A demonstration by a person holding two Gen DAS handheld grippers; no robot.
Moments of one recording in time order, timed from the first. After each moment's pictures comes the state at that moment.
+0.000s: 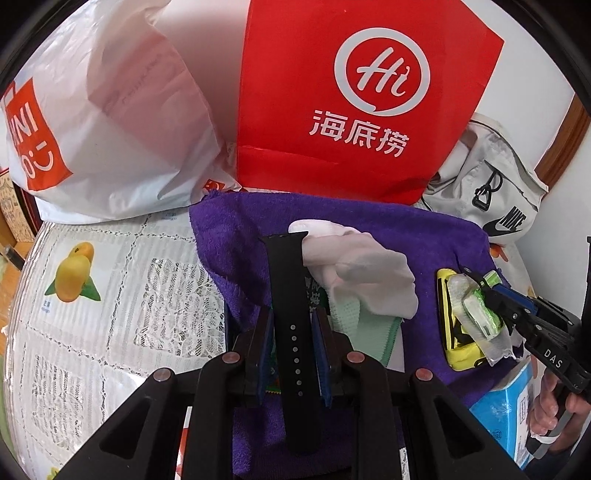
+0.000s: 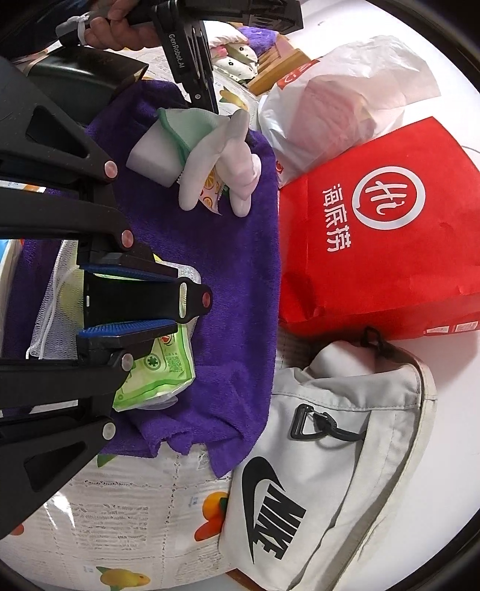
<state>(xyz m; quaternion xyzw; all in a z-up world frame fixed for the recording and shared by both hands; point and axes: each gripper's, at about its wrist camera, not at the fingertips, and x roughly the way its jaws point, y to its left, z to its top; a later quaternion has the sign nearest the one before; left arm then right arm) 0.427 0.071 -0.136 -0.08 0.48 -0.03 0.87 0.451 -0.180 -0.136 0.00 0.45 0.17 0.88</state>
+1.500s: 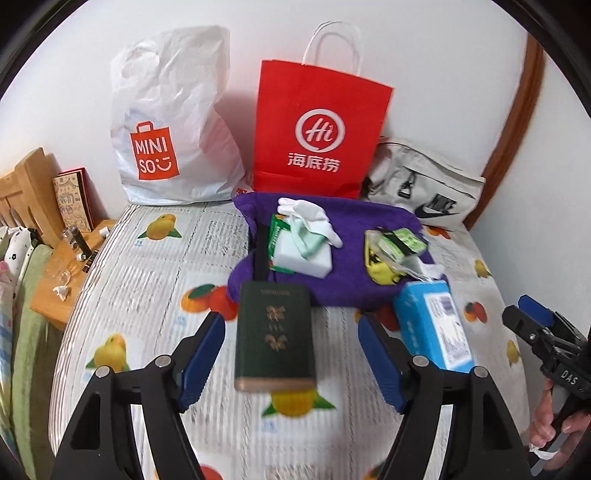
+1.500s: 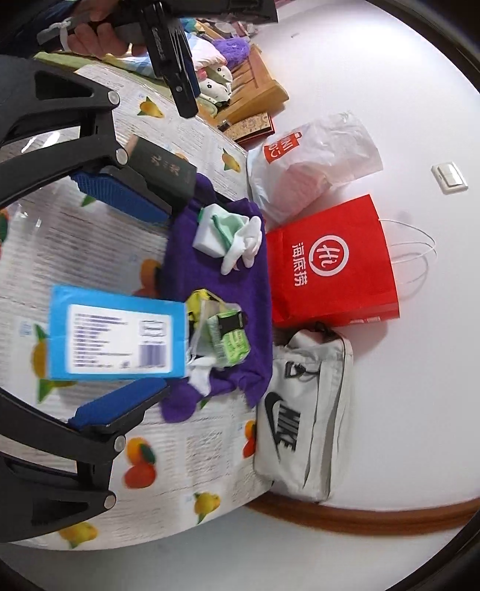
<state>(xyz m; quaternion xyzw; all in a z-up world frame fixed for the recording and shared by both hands) 0.215 0.050 -0.025 -0.07 0.42 -0.01 0.91 0.238 -0.211 -0.029 0.04 0.39 0.13 0.91</state>
